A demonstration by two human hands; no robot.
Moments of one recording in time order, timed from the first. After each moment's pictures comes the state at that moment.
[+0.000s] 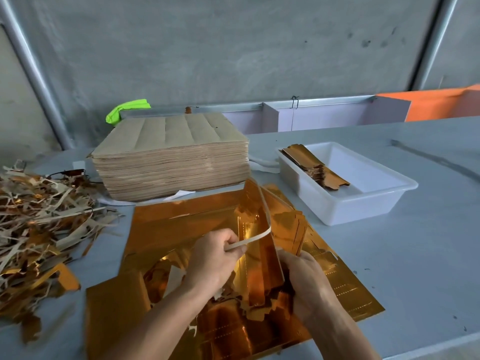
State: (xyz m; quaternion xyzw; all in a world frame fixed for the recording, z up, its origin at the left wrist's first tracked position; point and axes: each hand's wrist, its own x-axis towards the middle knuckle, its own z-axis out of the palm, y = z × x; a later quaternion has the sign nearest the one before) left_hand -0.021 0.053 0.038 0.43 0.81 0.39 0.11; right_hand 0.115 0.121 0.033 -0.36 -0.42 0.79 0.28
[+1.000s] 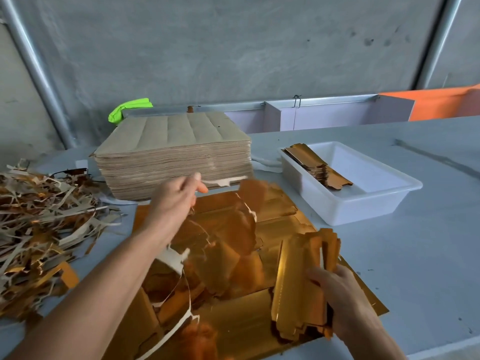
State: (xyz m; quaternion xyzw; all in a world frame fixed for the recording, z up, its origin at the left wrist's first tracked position) left_hand -0.092 0.054 0.095 0.35 0.77 0.53 0.09; right_hand 0.153 0.140 0.018 -0.46 -0.52 0.68 0.25
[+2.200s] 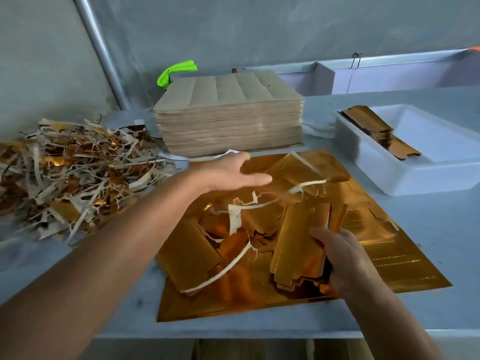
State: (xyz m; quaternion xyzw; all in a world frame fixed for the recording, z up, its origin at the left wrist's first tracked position) left_hand -0.104 0.036 0.098 0.47 0.84 0.17 0.22; right_hand 0.104 0.106 0.009 -0.41 -0.47 0.75 0.20
